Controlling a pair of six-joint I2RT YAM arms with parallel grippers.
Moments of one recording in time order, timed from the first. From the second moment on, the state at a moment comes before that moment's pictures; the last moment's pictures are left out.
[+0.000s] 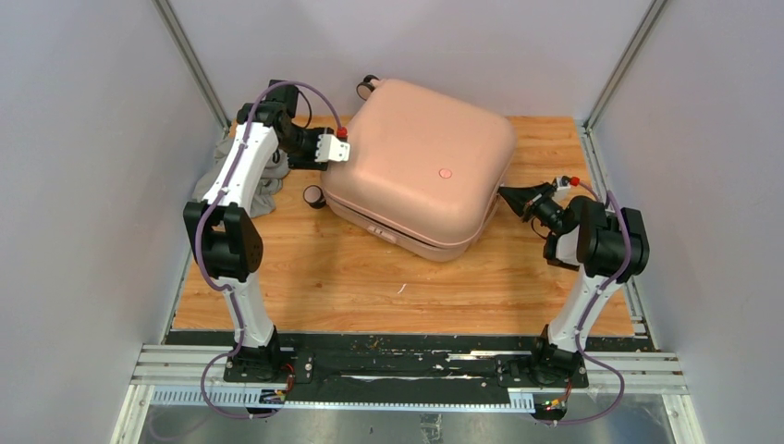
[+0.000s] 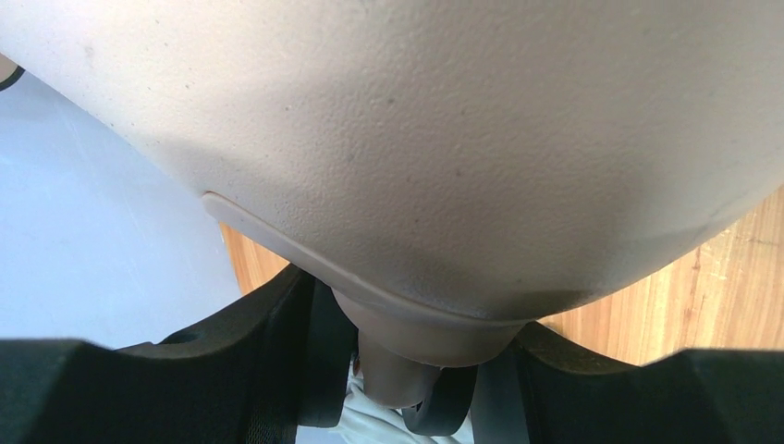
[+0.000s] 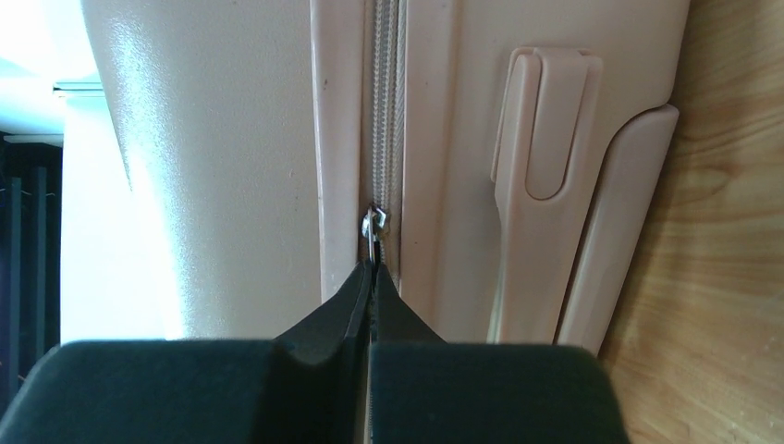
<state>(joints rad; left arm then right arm) -0.11 1.92 1.92 -1.10 0.42 1.59 -0.25 1.97 0.63 1.39 -0.96 1.56</state>
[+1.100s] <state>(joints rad) -0.11 1.97 1.99 -1.10 0.41 1.58 -0.25 1.27 0.64 -0.03 -0.83 0.65</state>
